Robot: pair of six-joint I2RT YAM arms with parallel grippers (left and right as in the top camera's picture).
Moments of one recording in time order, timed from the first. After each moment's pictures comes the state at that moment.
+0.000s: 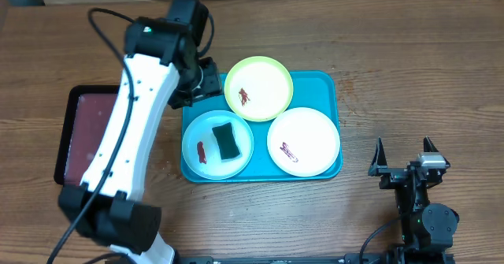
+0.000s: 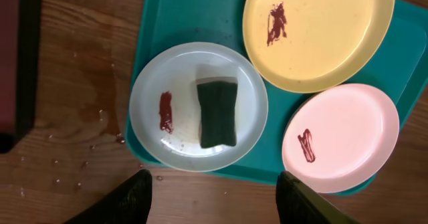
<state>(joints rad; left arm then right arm) -0.26 1.78 1.90 -1.51 0.03 -0.56 -0.05 0.02 0.02 -0.03 -0.05 0.00</state>
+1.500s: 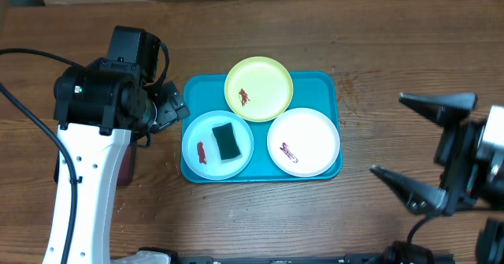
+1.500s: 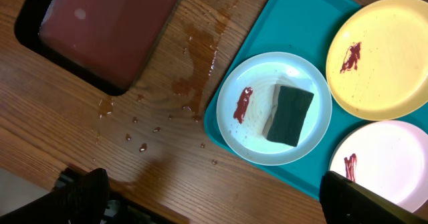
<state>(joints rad) -0.17 1.46 1.79 -1.64 -0.17 -0.70 -0.28 0.74 1.20 -0.14 -1.39 0.26</state>
